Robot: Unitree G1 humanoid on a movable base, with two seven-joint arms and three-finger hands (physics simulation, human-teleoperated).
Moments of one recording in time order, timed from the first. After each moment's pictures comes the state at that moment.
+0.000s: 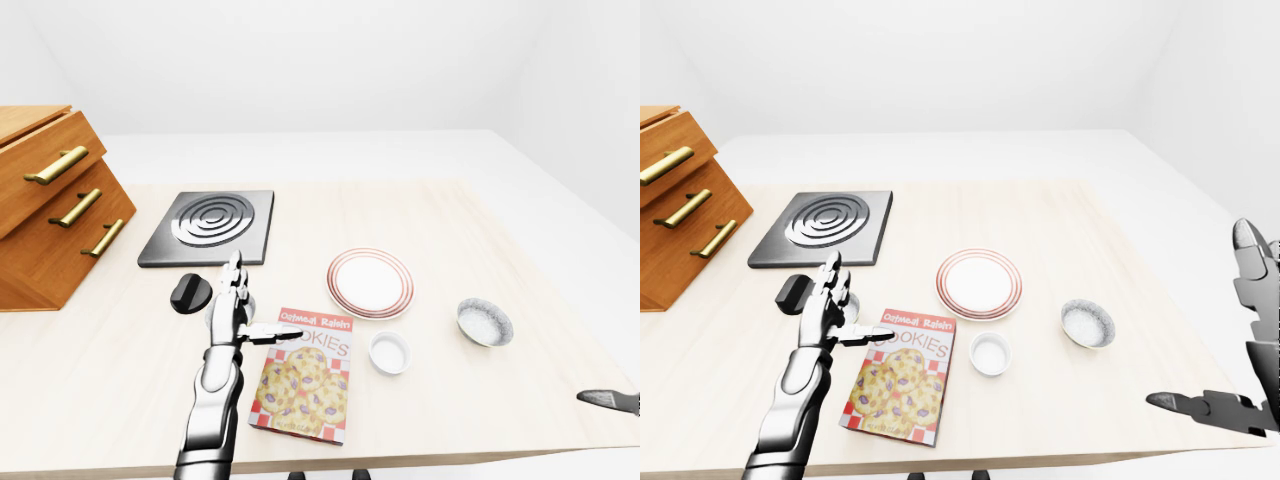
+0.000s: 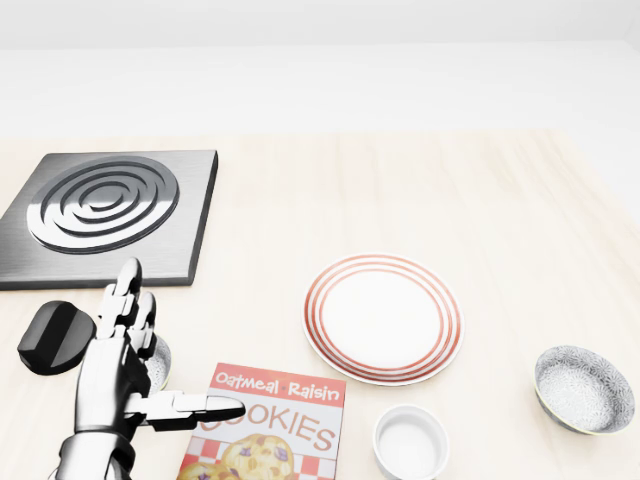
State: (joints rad) left arm -0.01 0.02 0.05 0.03 -0.02 -0.01 -0.02; right arm 0.20 -0.13 -1.02 -0.84 -0.36 -0.09 0.70
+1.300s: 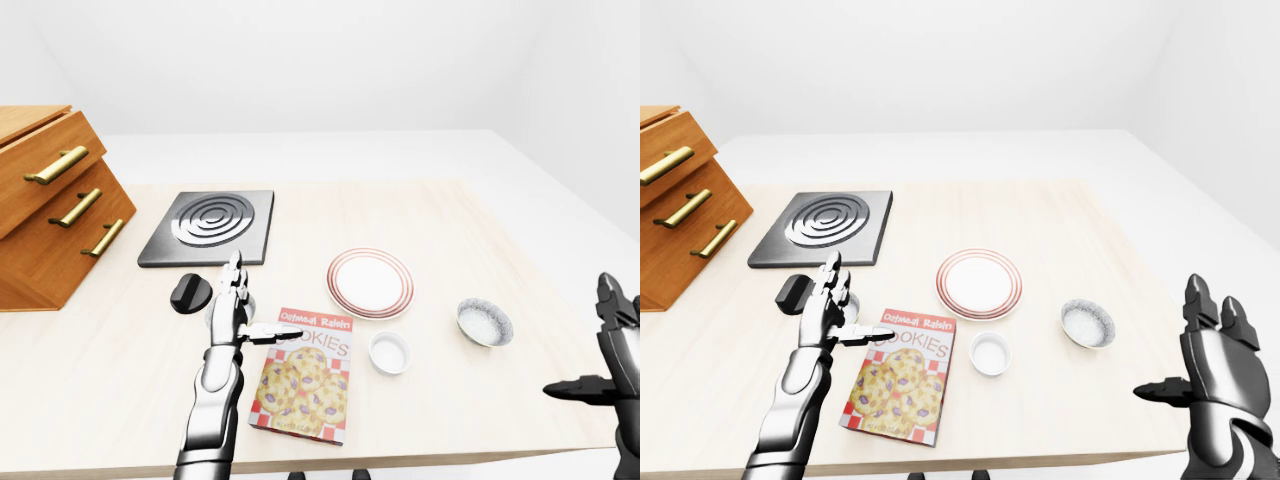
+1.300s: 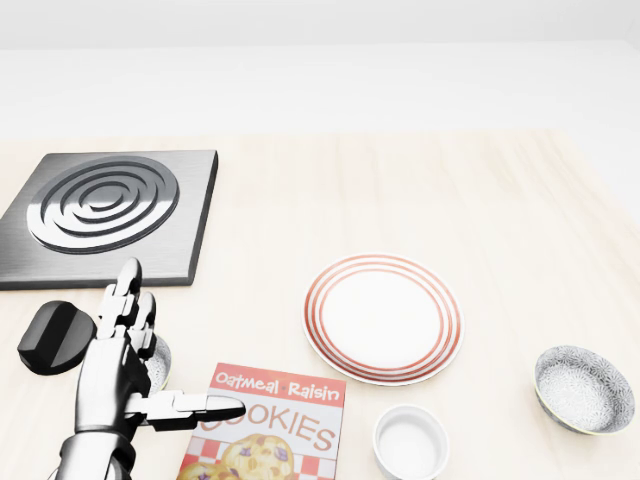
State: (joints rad) left arm -0.01 0.02 0.05 0.03 -0.02 -0.01 -0.02; right arm 0.22 -0.21 -0.73 -0.24 -0.87 -0.09 0.22
